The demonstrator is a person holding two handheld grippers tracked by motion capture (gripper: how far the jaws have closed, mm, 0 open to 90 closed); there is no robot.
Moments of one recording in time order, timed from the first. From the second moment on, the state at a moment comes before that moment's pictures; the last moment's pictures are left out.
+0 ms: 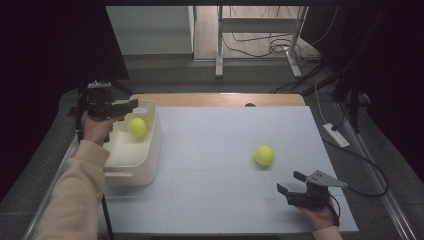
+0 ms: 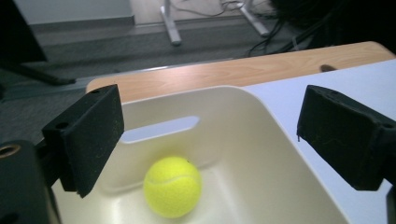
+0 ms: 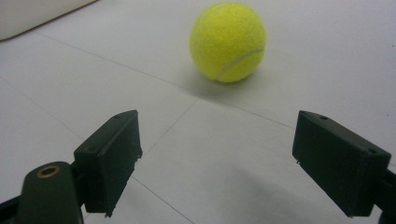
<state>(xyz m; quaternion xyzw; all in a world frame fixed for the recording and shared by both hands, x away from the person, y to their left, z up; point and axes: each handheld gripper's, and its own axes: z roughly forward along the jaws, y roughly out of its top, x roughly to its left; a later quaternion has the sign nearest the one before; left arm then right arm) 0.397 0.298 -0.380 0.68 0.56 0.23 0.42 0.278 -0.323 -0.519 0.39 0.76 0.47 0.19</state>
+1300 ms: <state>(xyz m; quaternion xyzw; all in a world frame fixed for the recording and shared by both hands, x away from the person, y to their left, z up) 0.342 0.252 -0.371 0.71 0.44 0.20 0.51 0.281 -0.320 -0.515 0.39 0.76 0.48 0.20</state>
